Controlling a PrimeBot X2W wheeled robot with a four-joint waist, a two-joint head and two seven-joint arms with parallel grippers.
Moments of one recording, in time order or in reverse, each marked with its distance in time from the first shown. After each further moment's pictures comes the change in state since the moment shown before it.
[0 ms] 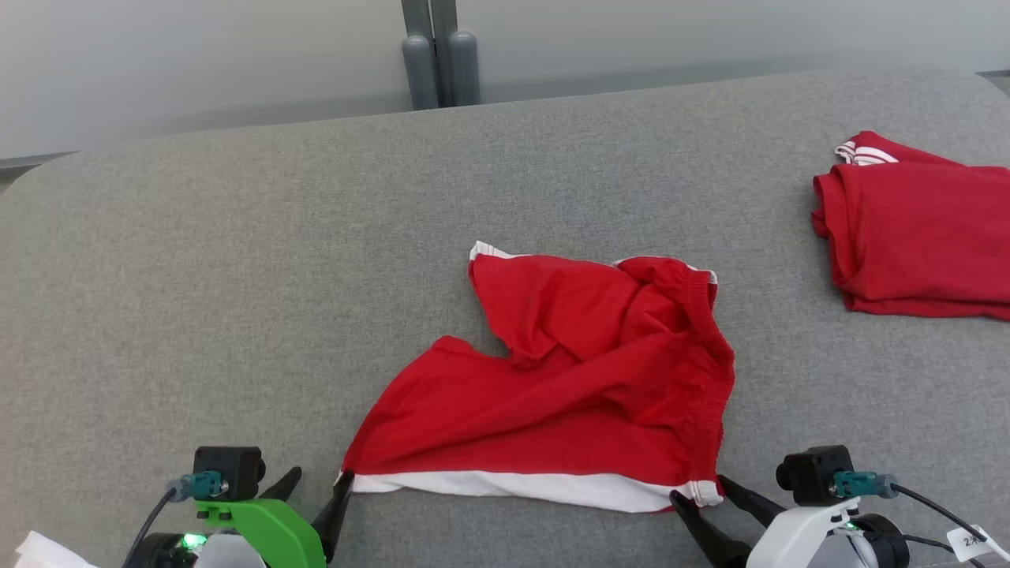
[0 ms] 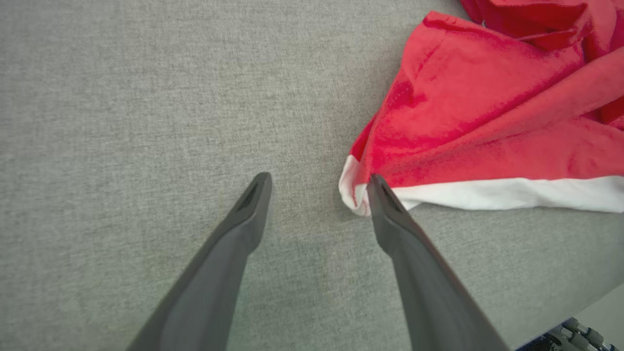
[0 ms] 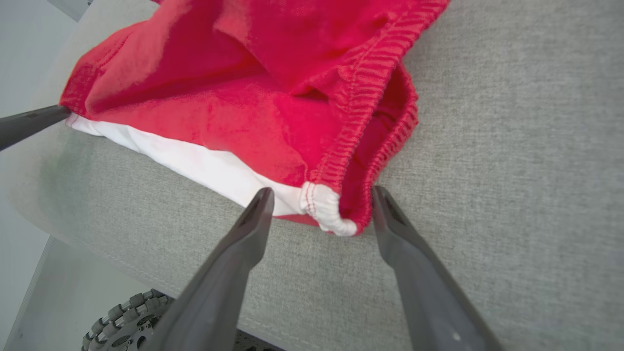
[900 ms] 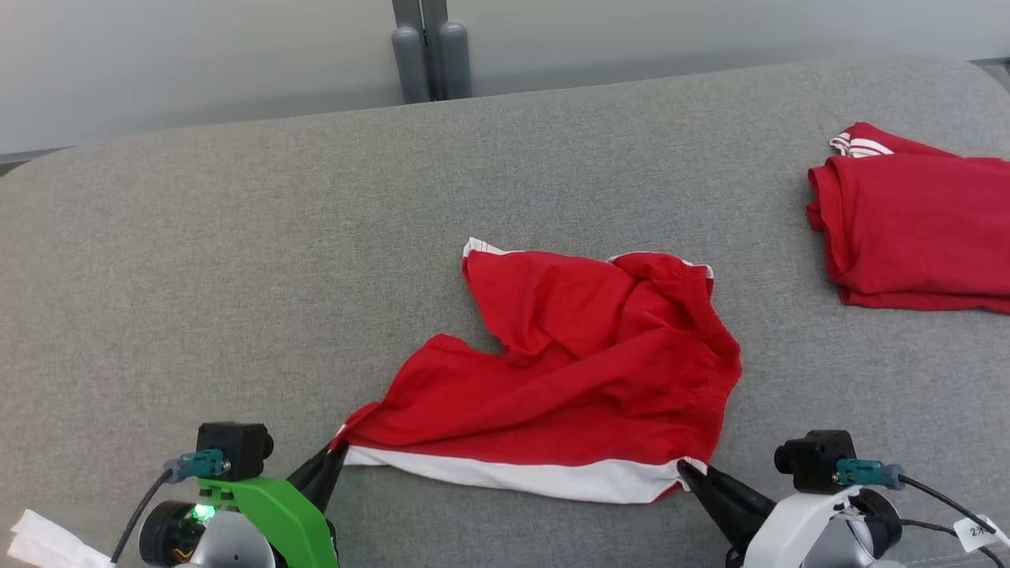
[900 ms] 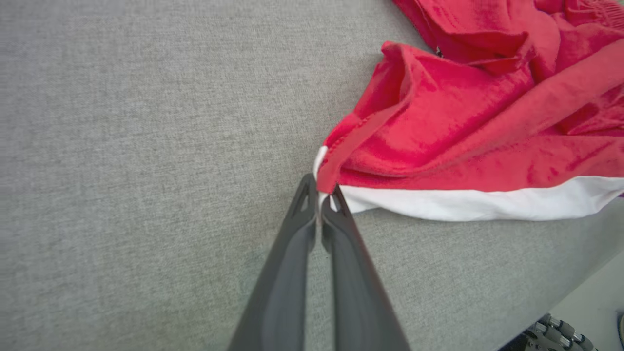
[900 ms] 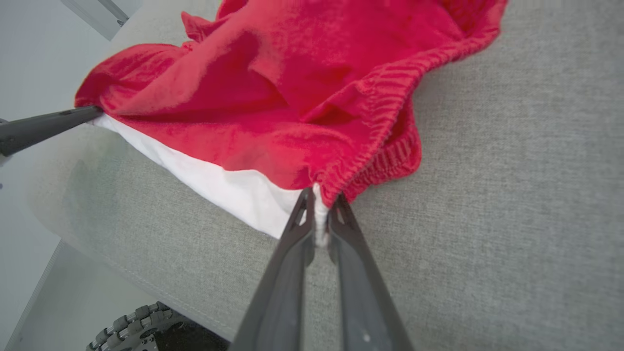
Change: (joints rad) left arm -0.038 0.019 -0.034 -0.033 -0.052 -0.031 0.008; right arm -0.041 -0.042 0.061 -0.030 0.034 0.000 -0.069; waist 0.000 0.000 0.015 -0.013
